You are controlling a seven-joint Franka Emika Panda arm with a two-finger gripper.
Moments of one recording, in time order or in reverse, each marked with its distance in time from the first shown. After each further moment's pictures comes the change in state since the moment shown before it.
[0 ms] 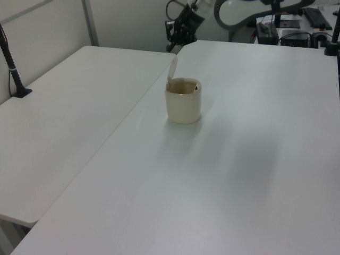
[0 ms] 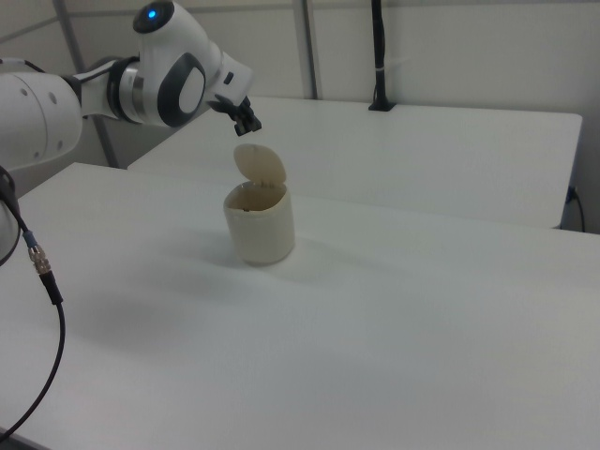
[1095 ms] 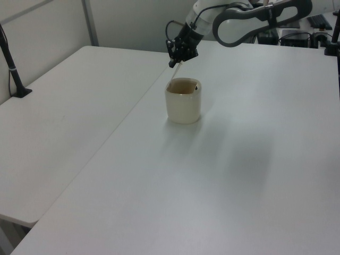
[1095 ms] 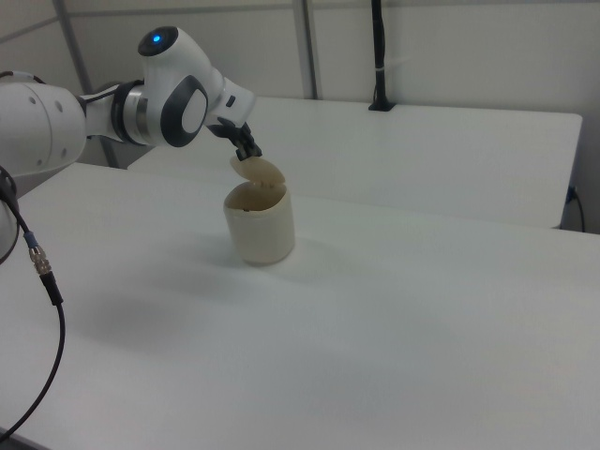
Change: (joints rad) arm 0.006 -0.003 0.000 -0.092 -0.049 0.007 -0.027
